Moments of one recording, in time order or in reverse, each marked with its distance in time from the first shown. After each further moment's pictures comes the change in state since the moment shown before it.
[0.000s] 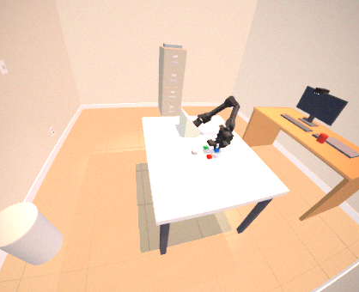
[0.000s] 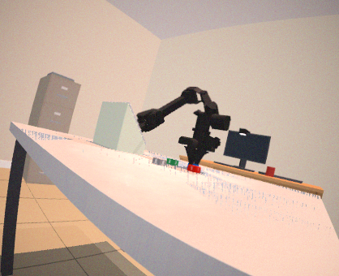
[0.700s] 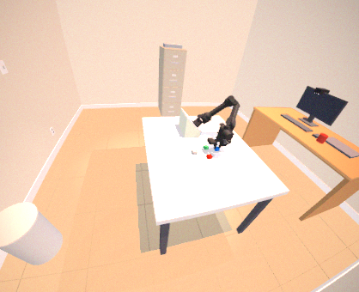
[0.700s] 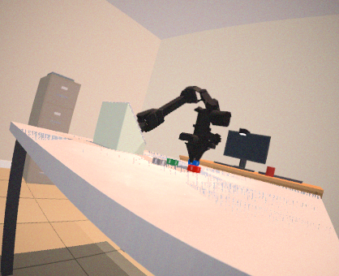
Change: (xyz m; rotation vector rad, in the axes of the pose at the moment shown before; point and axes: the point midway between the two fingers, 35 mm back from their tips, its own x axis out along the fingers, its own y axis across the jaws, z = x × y) arm -0.014 -0.001 0.000 0.007 0.001 0.000
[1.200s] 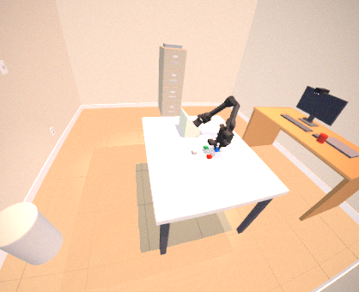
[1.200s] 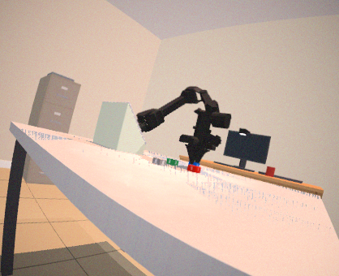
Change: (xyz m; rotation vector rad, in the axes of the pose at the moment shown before) arm 0.007 0.001 0.002 -0.010 -0.005 0.000
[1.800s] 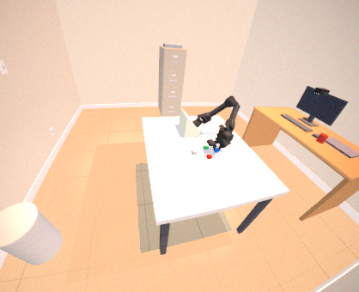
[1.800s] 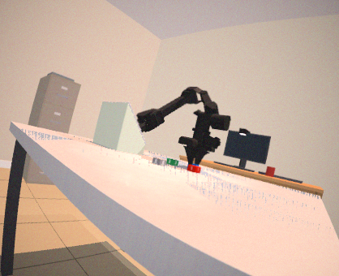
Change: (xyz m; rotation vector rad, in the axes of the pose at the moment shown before) arm 0.007 0.000 -0.002 0.003 0.004 0.001
